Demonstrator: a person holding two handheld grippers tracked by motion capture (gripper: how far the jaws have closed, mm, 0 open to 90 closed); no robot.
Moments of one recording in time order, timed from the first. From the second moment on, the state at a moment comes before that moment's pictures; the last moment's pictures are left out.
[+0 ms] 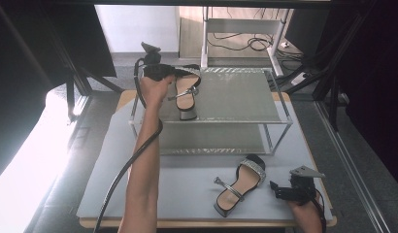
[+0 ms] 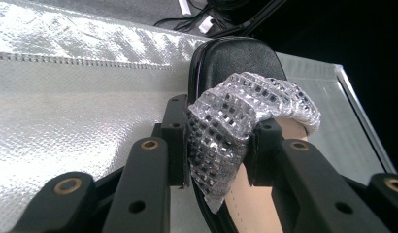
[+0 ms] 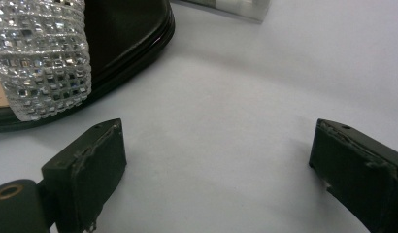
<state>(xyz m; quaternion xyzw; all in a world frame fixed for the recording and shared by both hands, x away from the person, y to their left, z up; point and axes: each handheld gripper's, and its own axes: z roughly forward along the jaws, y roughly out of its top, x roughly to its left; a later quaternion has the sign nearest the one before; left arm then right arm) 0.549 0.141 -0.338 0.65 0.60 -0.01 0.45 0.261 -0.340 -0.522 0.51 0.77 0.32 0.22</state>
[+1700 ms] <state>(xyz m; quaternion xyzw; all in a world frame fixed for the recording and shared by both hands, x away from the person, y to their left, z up) 0.484 0.173 -0.317 0.71 0.52 0.06 0.47 0.261 -0.339 -0.522 0.51 0.77 0.32 0.22</state>
